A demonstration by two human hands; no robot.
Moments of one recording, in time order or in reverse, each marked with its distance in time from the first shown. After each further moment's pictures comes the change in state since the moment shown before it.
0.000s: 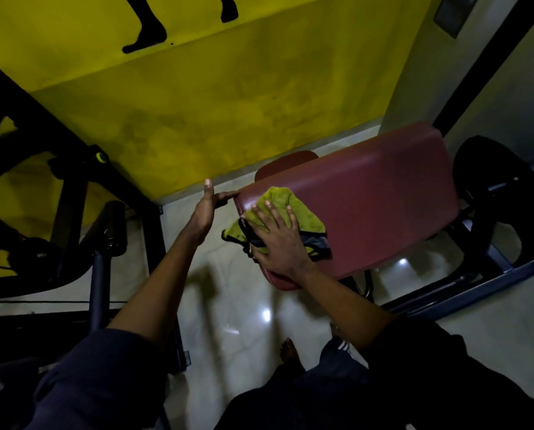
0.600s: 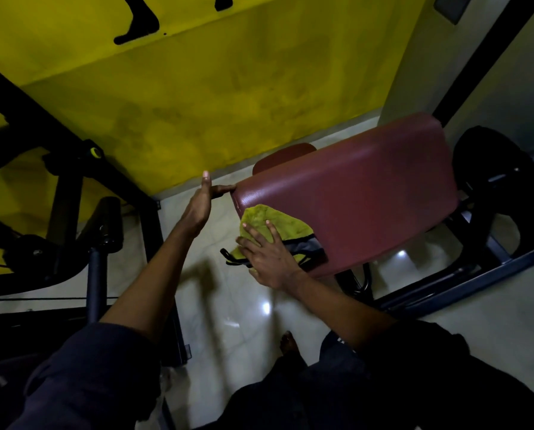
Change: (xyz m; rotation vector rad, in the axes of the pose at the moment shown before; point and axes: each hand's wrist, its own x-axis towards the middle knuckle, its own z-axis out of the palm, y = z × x) left_hand 0.009 -0.003 -0.005 0.085 0.010 0.040; right_hand -0.020 -0.030 0.011 -0.144 -0.197 -0.227
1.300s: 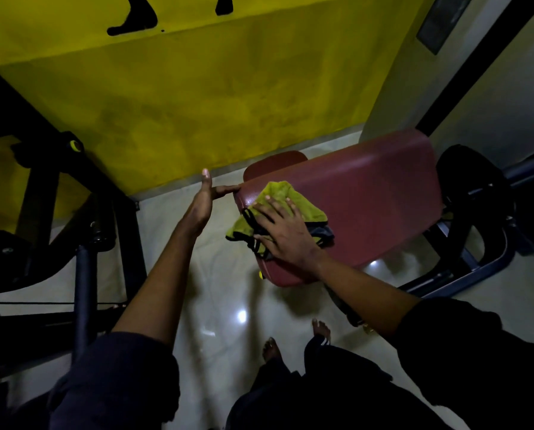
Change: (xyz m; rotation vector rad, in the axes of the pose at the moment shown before) left_hand 0.000 -0.005 -0.006 -0.188 -0.049 0.032; right_hand 0.012 0.047 -0.035 0.052 0.114 0.156
